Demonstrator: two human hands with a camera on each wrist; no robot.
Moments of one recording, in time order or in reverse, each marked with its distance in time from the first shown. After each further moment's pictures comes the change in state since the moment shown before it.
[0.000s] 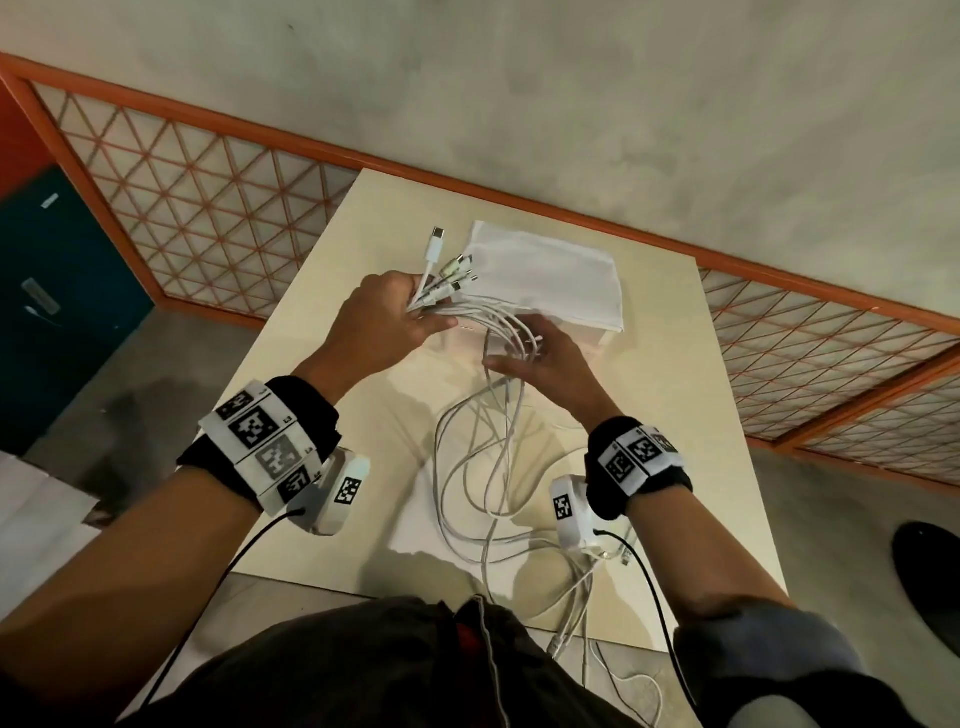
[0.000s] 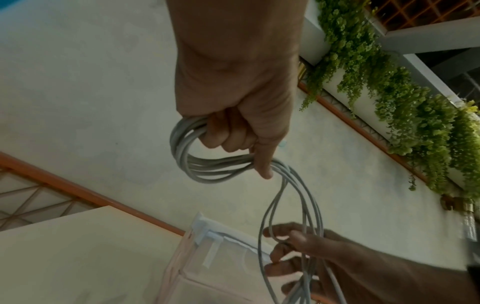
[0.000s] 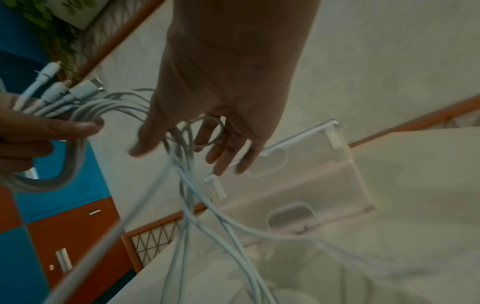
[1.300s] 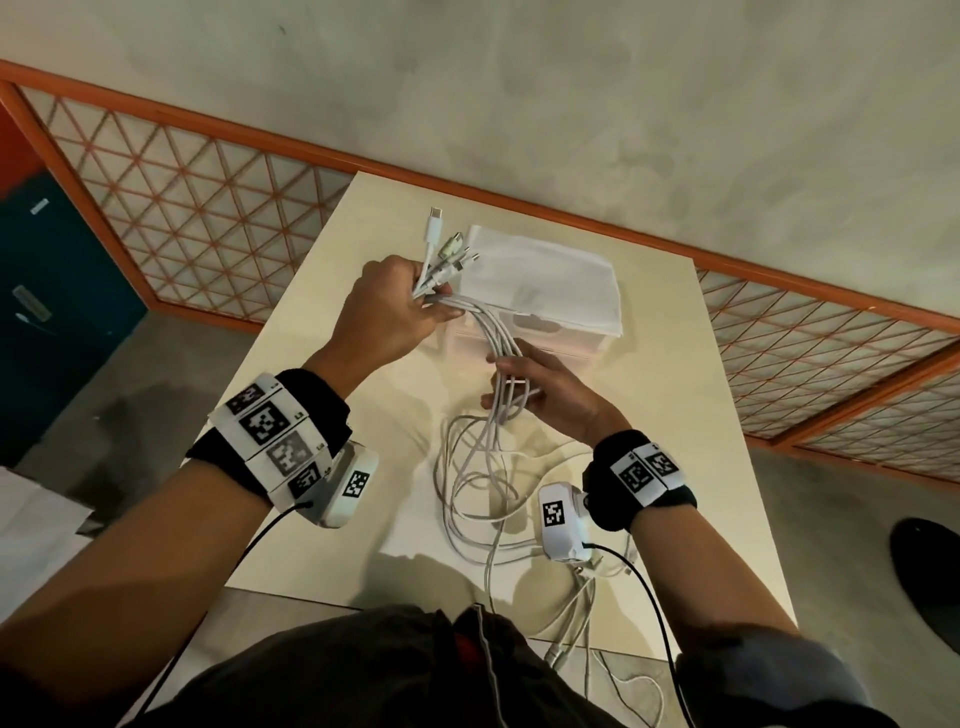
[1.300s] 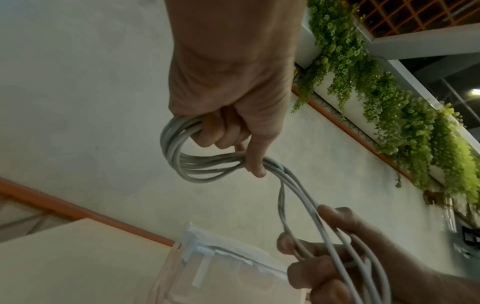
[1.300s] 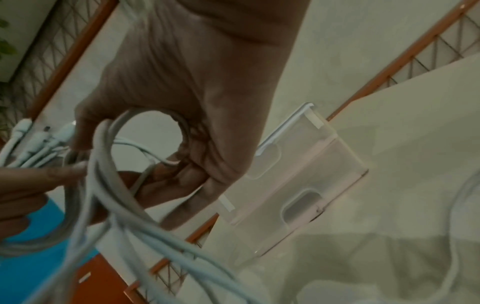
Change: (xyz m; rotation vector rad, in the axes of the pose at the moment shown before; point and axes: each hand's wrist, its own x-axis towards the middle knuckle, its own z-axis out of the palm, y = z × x) left_hand 0.020 0.005 0.003 -0.025 0.104 0.014; right_hand -0.011 -0.013 0.002 0.591 -0.353 0.231
